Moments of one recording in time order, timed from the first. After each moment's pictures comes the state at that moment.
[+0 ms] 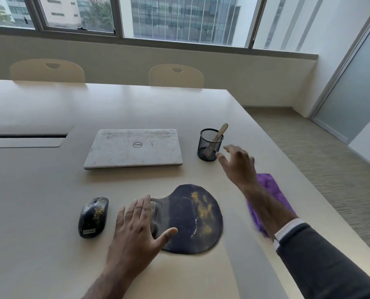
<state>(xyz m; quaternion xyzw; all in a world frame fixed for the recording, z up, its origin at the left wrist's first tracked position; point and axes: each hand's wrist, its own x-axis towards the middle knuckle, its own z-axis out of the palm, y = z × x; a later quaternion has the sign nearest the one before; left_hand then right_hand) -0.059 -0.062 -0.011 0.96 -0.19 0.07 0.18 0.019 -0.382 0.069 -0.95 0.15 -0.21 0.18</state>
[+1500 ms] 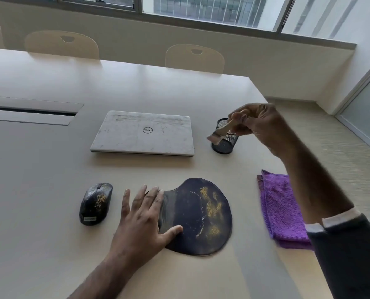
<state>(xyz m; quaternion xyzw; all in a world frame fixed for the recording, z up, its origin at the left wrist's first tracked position) -0.051 -0.071 -0.008 0.97 -0.21 0.05 0.10 0.057 -0.389 0.163 -0.82 -0.03 -0.10 0.57</state>
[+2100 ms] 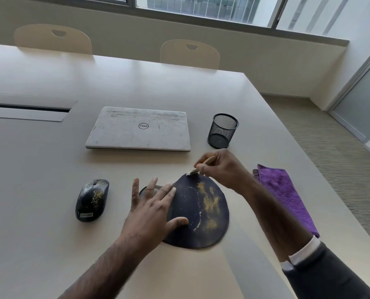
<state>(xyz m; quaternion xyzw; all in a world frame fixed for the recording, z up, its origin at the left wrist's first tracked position) -0.036 -0.093 0.010 0.97 -0.24 -0.02 0.06 0.001 -0.323 0.087 -0.87 -0.04 0.02 0.49</state>
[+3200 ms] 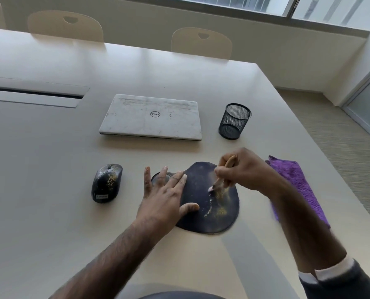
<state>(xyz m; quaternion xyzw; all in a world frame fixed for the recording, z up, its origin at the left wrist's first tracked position) -0.044 -0.096 0.016 0.97 -0.23 -0.05 0.04 -0.035 -0.317 0.107 -0.92 0.02 0.07 0.38</state>
